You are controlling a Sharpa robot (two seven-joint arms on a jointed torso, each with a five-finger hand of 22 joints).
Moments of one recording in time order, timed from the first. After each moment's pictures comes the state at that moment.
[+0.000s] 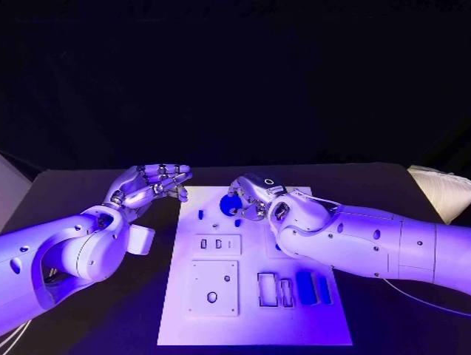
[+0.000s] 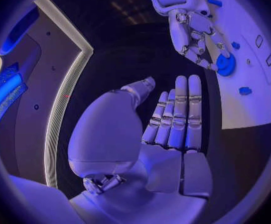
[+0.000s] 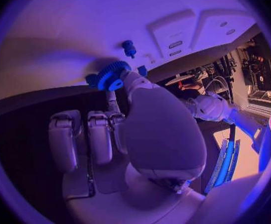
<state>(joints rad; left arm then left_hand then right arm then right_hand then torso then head) 1.20 -0.96 -0.03 1.66 -0.10 -0.34 0.43 1.37 -0.17 0.51 0.07 0.07 0.90 0.21 0.14 0.17 0.99 0.16 0.07 0.07 1.06 0.09 0.55 0.59 0.17 0.89 0.18 0.82 0.50 1.23 -0.54 -0.15 1.35 -1.62 -0.54 -0.29 1.46 -0.20 0.31 0.28 0.22 1.00 0.15 0.19 0.34 1.47 0.05 1.57 1.31 1.47 -0.02 1.56 1.31 0.01 1.47 0.08 1.57 1.31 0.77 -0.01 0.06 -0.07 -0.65</state>
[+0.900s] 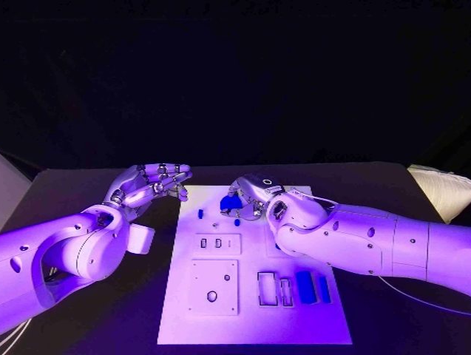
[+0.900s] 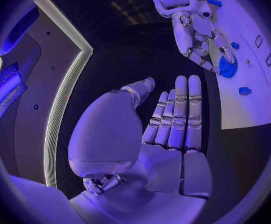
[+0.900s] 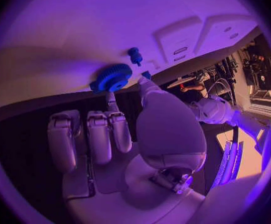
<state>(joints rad) 1.20 -0.96 -0.03 1.66 -0.10 -0.34 0.43 1.36 -0.17 0.51 0.07 0.07 0.90 0.21 0.14 0.17 0.98 0.16 0.07 0.07 1.06 0.09 0.55 0.59 0.17 0.89 0.18 0.82 0.51 1.23 -0.52 -0.15 1.31 -1.60 -0.51 -0.28 1.17 -0.17 0.12 0.29 0.24 0.93 0.16 0.14 0.32 1.47 0.07 1.54 1.31 1.47 0.00 1.56 1.31 0.01 1.47 0.10 1.57 1.31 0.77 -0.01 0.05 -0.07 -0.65</state>
